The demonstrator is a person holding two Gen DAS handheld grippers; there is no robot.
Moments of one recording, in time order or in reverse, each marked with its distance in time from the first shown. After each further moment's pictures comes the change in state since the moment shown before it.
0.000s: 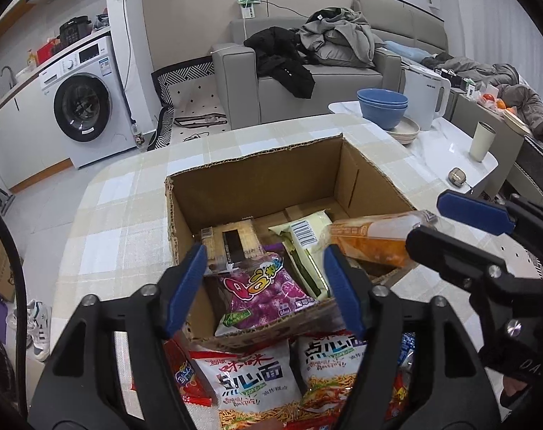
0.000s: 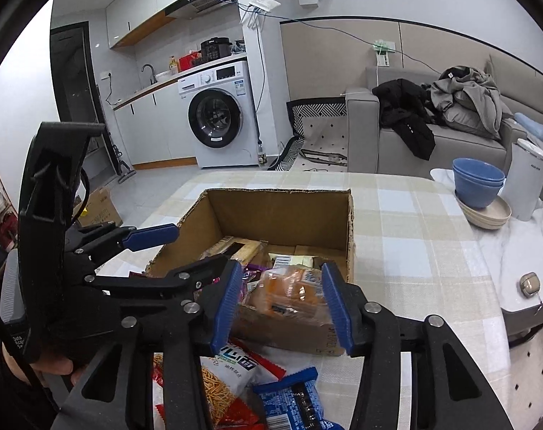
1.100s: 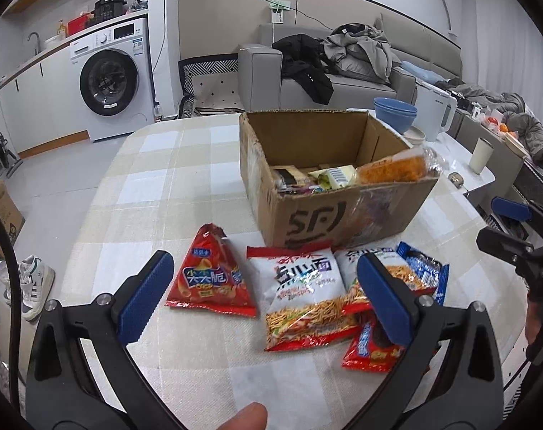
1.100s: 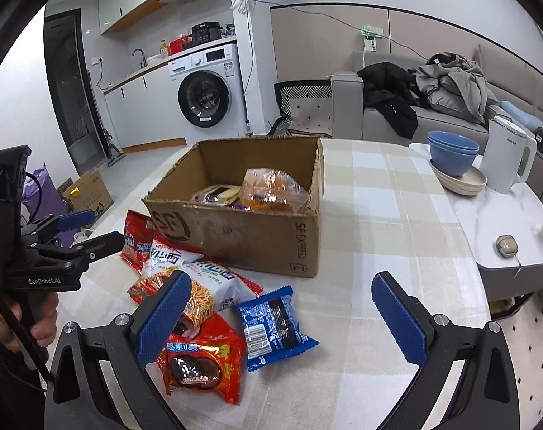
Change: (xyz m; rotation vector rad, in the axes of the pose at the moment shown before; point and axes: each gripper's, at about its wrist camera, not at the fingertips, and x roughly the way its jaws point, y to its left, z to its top) left arm -0.082 0.063 -0.106 -0.117 -0.021 0.021; right arm -0.047 -0.010 -0.062 0.002 0.082 -0.055
